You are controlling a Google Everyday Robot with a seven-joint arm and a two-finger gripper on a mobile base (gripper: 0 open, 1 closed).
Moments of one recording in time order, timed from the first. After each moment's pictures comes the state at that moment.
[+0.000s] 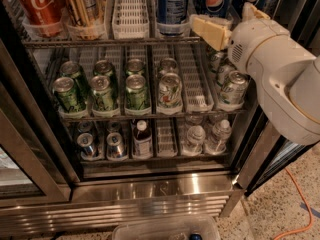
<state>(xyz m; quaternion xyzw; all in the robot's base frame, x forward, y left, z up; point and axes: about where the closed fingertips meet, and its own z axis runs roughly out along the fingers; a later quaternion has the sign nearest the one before) 0.601 -0.156 1.059 -0.12 0.65 0.08 0.74</state>
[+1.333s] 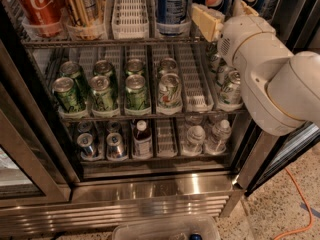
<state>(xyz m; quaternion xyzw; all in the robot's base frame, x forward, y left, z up) 0.628 -0.150 1.063 -0.09 0.63 0.08 0.77</state>
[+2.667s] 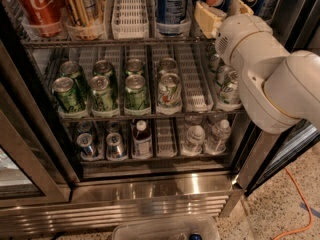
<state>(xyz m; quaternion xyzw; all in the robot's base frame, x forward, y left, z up) 0.633 -0.145 1.061 -0.09 0.63 0.09 0.77</state>
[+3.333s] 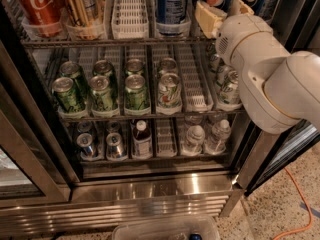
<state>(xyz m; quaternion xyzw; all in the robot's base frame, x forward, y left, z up) 0.632 -0.147 1.063 -0.09 0.63 0.09 0.77</state>
